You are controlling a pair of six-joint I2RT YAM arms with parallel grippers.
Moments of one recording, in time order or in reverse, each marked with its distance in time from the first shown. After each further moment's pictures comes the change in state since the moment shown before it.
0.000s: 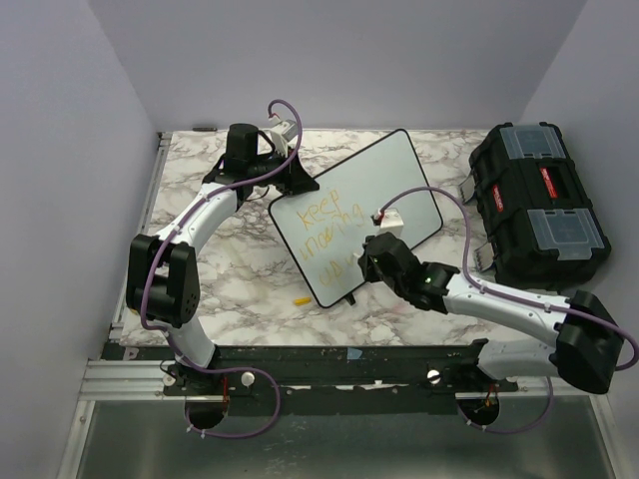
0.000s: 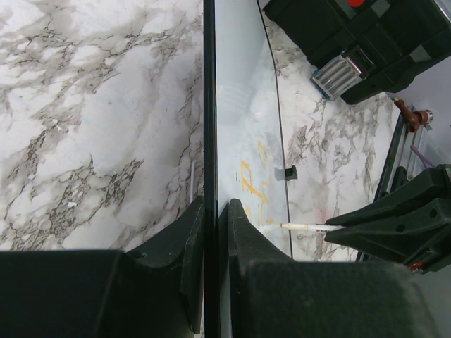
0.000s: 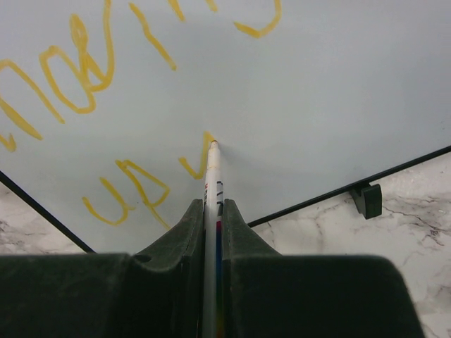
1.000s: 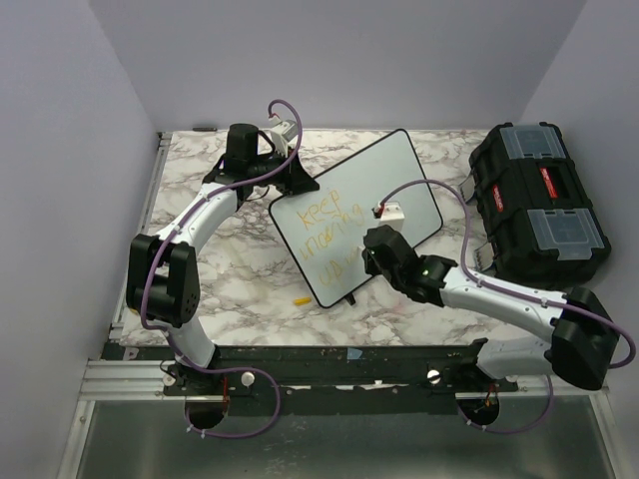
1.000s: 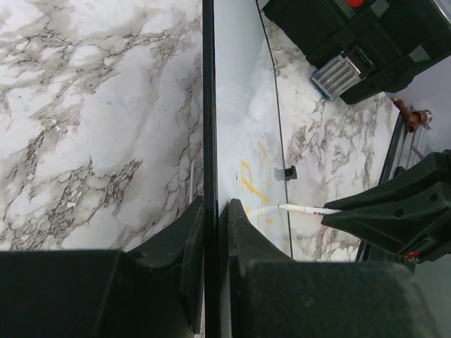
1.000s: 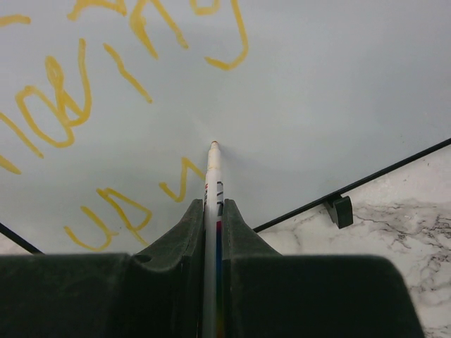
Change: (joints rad) left arm 0.000 0.002 0.000 0.000 0.000 0.000; right arm -0.020 0.022 0.039 -0.051 0.057 -0.007
